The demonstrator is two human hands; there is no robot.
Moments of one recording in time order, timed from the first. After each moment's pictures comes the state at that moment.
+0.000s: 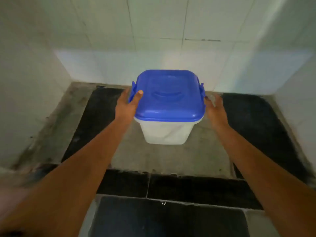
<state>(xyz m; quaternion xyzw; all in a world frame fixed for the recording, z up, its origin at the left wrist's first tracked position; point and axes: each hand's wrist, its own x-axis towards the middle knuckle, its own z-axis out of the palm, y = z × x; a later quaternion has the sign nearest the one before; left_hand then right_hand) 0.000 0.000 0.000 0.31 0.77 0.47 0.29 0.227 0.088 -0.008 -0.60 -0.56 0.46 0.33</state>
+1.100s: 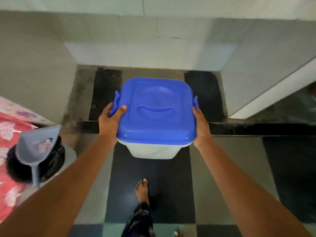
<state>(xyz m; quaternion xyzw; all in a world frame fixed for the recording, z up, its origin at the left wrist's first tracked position) 0.132 -0.289 0.288 0.15 0.72 0.56 0.38 0.381 -0.204 0.260 -0.52 -0.26 0.71 0.40</state>
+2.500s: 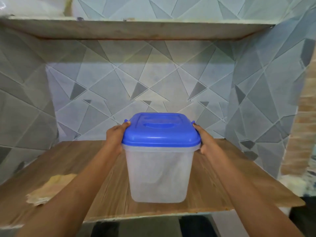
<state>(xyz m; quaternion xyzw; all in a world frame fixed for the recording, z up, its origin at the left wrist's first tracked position) 0.085 -0.121 0.826 0.28 0.50 0.74 0.35 0.356 -0.044 0.815 -0.39 -0.41 0.63 0.54</state>
